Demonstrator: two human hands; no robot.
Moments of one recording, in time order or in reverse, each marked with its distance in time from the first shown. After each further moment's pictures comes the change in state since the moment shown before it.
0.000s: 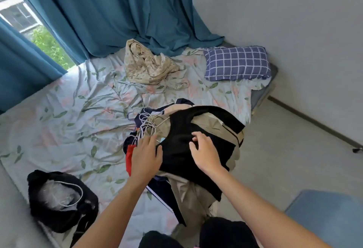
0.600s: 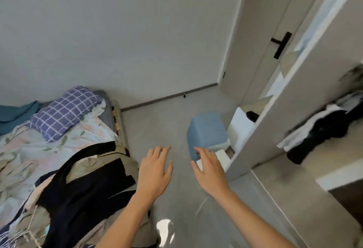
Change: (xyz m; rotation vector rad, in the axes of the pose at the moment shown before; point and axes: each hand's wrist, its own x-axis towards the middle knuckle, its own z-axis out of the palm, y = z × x) left_hand -0.253 0.302 0.014 -0.092 -0.307 1.250; right_hand -0.457 0.141 -0.103 -0.034 0.914 0.574
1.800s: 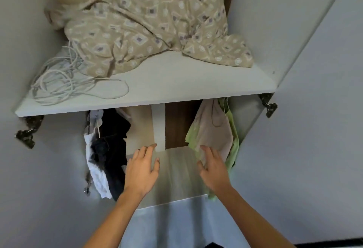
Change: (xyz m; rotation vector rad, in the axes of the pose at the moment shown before) left_hand 0.221 0.653 0.298 -0.276 -0.442 1.104; right_hand -0.177 0.458 -0.365 -0.208 0.778 1.151
